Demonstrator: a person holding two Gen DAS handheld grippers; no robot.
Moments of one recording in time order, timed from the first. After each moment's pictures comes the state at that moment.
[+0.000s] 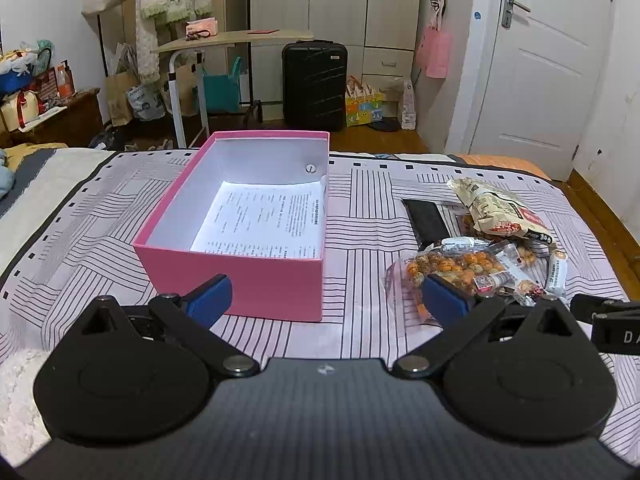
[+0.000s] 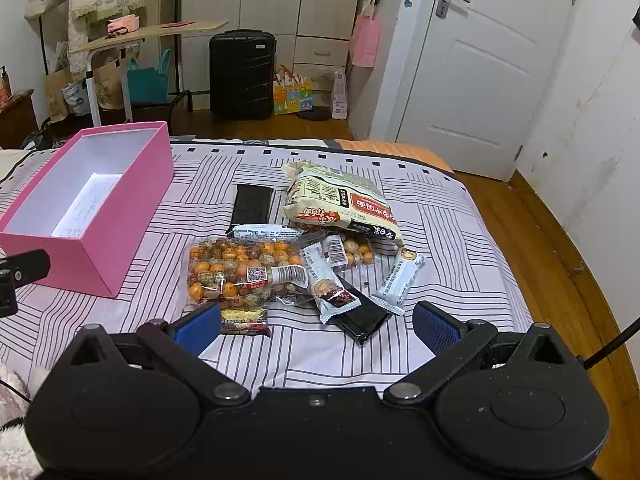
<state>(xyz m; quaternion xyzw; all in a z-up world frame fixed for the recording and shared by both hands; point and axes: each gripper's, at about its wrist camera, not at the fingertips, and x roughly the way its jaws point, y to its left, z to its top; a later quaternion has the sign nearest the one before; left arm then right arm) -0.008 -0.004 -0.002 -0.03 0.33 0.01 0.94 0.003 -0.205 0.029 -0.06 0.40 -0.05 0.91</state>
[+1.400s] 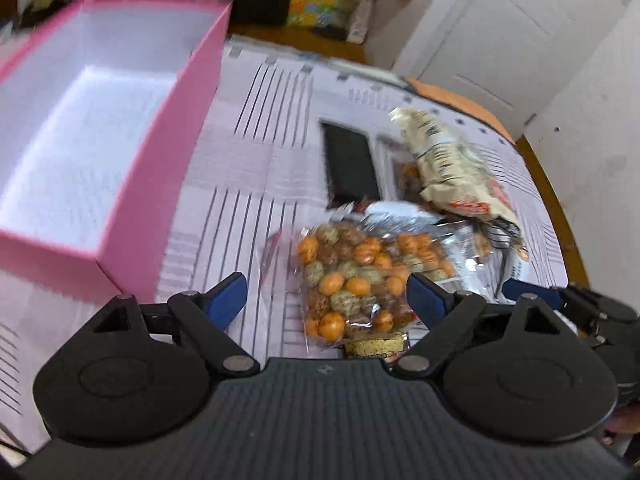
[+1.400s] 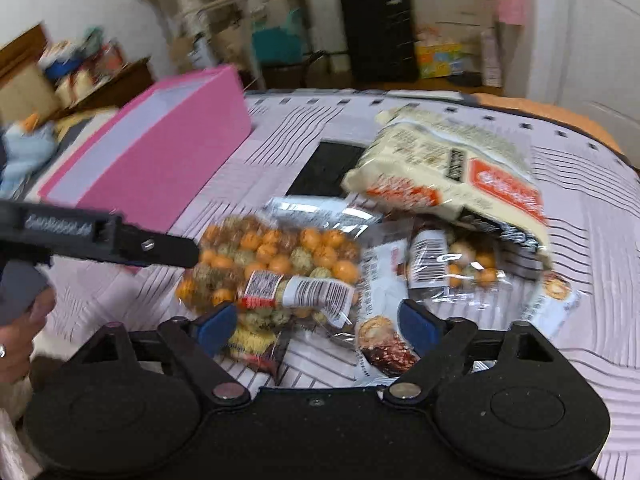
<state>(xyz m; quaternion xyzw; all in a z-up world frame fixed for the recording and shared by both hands) 0.141 -0.054 -0.099 -0.17 0.47 -0.09 0.86 0.128 -0.273 -0.082 -0.02 0.45 0.22 0.86</state>
